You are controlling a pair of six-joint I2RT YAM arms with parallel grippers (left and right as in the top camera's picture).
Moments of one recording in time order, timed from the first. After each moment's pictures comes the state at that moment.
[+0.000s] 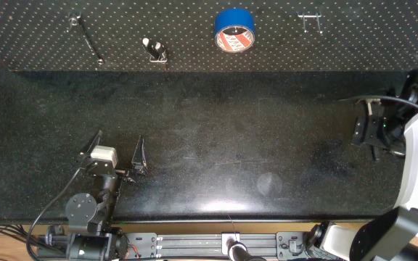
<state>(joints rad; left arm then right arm) -0.06 0.01 0.01 -0.07 0.09 -0.03 -0.46 1.50 1.22 -1.25 0.07 -0.14</state>
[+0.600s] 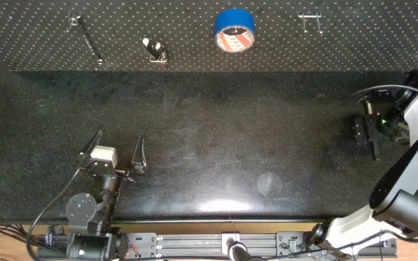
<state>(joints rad) -0.06 0.01 0.01 -0.07 0.09 -0.03 -0.55 1.82 1.20 -0.90 0.02 -0.61</state>
